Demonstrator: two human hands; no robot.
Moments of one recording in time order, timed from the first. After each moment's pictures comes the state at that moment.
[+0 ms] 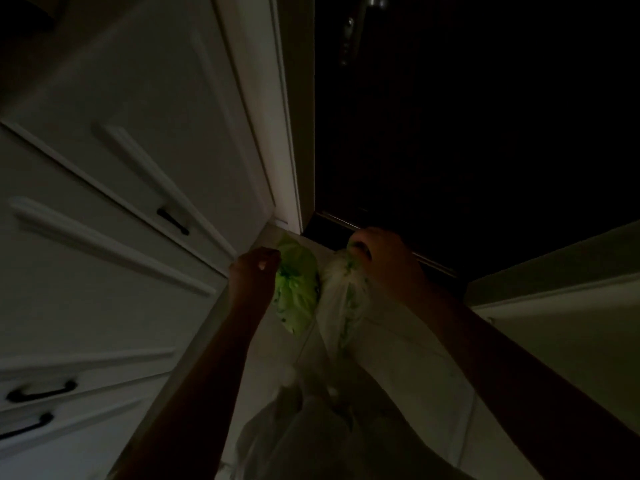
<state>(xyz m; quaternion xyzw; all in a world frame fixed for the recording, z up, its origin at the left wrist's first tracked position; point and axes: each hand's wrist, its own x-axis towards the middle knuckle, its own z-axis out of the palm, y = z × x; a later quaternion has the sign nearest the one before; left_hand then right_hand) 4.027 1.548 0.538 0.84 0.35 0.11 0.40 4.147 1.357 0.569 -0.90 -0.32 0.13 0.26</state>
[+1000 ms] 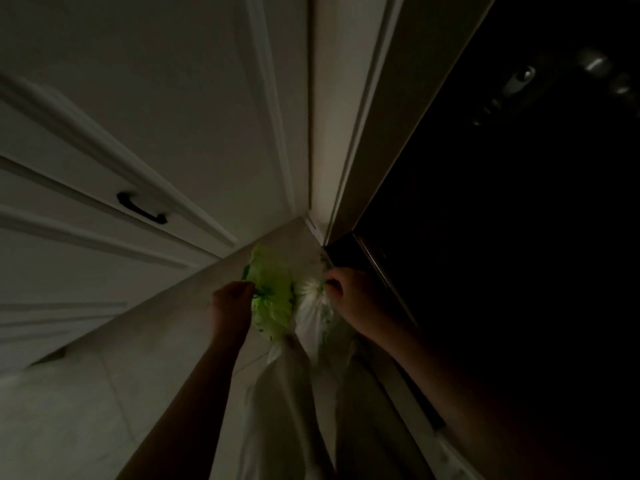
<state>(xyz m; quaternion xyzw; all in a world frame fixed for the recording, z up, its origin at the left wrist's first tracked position) 4.169 1.579 0.383 0.56 0.69 0.15 0.44 4.358 1.484 0.427 -0.79 -0.47 0.33 0.20</state>
